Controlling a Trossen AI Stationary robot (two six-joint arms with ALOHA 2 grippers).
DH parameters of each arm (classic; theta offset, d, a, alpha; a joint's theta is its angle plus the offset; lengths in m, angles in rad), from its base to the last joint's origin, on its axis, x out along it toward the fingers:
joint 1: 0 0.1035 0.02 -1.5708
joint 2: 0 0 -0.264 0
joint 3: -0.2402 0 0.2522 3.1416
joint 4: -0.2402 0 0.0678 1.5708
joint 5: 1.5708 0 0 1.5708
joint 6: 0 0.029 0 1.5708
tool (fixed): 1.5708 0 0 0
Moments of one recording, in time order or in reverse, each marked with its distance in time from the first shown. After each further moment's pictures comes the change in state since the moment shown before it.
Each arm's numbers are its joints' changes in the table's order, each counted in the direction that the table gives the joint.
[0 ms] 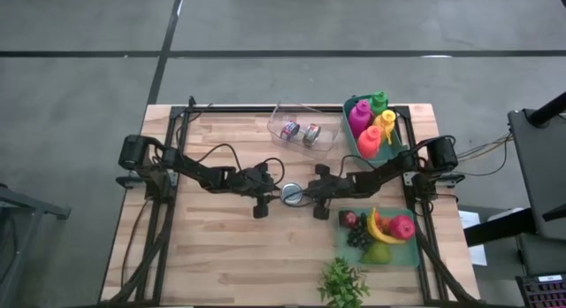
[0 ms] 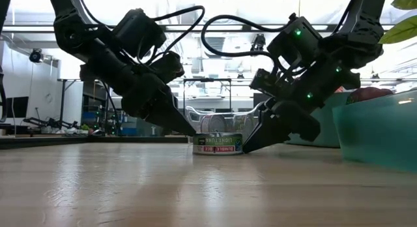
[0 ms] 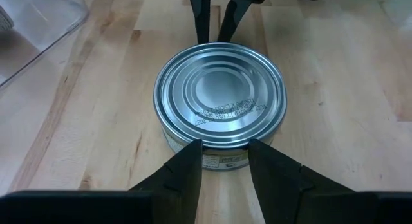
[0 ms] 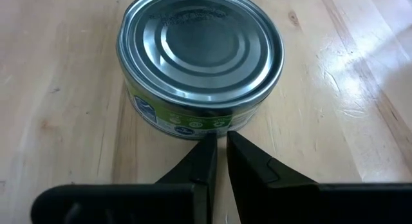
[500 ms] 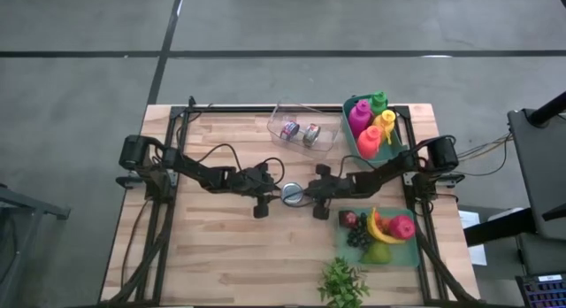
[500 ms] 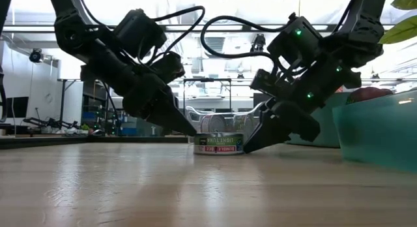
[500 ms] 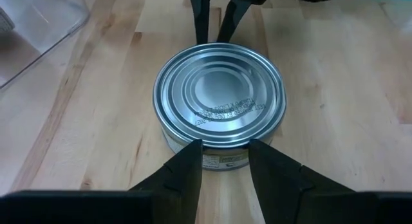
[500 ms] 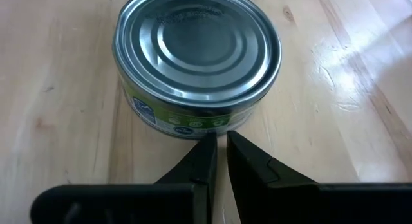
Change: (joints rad) left arm 0.000 0.000 0.000 0.010 0.000 0.000; right arm 0.000 0.002 -0.002 -0.036 0.029 0.017
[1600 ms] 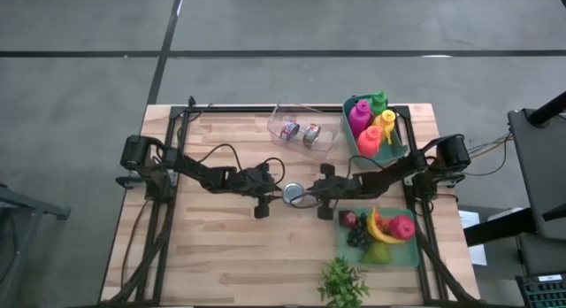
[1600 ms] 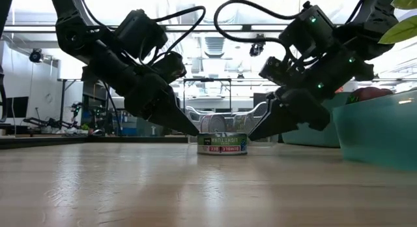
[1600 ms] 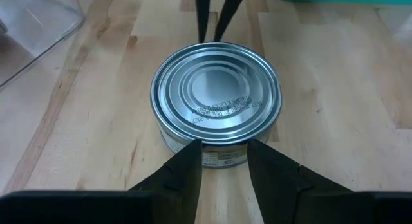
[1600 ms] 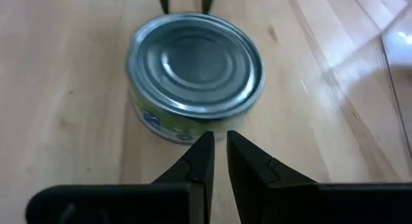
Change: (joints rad) left arm 0.000 0.002 -0.001 0.014 0.015 -0.003; right arm 0.019 -0.106 0.065 0.009 0.051 -0.020
